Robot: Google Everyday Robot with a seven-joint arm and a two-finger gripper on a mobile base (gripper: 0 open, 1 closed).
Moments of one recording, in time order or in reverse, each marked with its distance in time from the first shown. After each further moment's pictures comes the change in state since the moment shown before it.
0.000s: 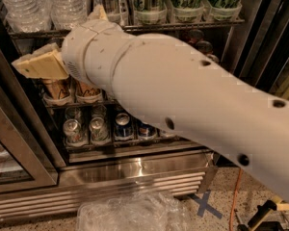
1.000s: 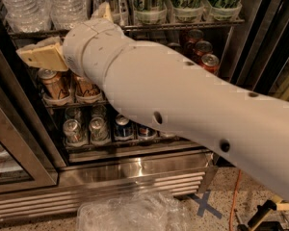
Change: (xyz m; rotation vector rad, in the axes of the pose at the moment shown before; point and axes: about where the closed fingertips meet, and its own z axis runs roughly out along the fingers) arm 0.000 -0.016 0.015 0.092 -0.044 0.038
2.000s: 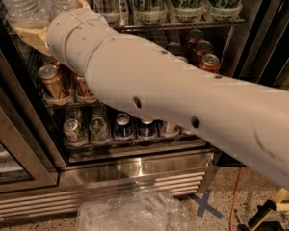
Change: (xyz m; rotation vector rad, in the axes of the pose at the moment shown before) arm -0.021 0.011 0.031 -0.018 -0.075 0.016
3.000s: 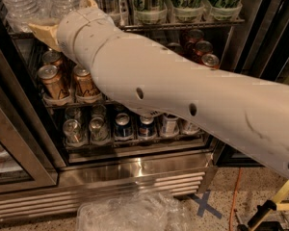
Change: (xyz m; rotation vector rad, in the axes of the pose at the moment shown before) arm 0.011 -0.026 0.011 0.057 -0.002 -0.014
